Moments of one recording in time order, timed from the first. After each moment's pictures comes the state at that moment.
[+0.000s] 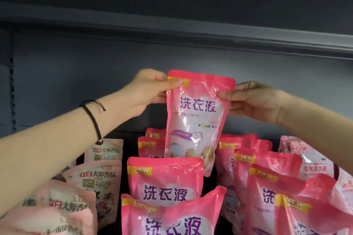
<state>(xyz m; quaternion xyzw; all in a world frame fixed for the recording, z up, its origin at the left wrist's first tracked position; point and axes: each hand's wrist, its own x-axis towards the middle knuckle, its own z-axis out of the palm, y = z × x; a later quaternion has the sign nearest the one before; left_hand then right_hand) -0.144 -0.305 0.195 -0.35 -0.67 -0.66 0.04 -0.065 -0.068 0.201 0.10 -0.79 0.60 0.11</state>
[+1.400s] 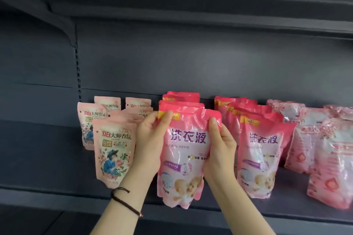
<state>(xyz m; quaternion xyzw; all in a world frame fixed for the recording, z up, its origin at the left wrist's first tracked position) 0.054 -0.354 0.032 -0.21 -0.54 -0.80 0.15 0.076 -0.226 0.010 0.08 -0.47 0.82 0.32</state>
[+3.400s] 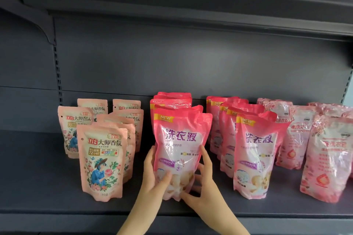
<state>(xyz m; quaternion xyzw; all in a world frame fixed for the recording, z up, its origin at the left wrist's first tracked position) 0.035 -0.354 -0.081 -0.28 -0.58 -0.76 0.02 0.082 -0.200 -0.087 0.13 -0.80 0.54 0.23</state>
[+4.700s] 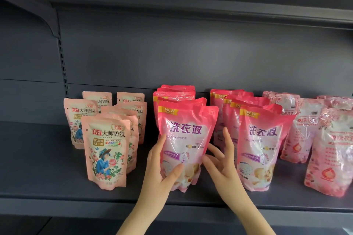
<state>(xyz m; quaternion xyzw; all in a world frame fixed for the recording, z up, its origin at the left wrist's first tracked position) 0.039 -0.348 -0.080 -0.31 -0.64 -0.68 0.17 0.084 -0.175 -0.070 0.13 -0.72 0.62 0.28</state>
